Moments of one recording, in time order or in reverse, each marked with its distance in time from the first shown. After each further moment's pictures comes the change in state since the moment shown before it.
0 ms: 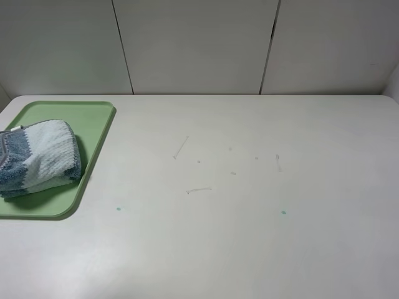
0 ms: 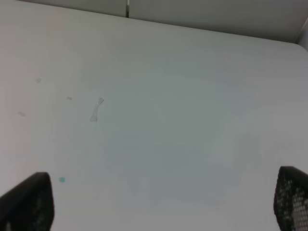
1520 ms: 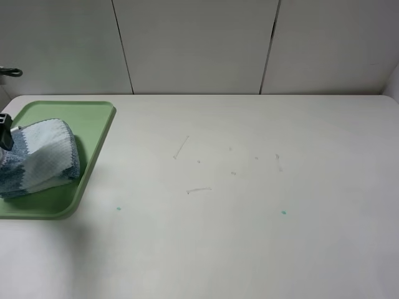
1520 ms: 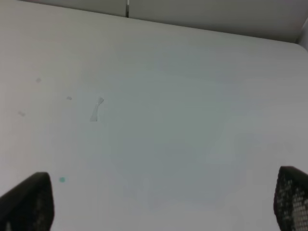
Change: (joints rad) left arm 0.000 0.913 -0.001 0.203 -0.473 0.017; right arm 0.000 0.000 0.000 0.000 0.000 0.000
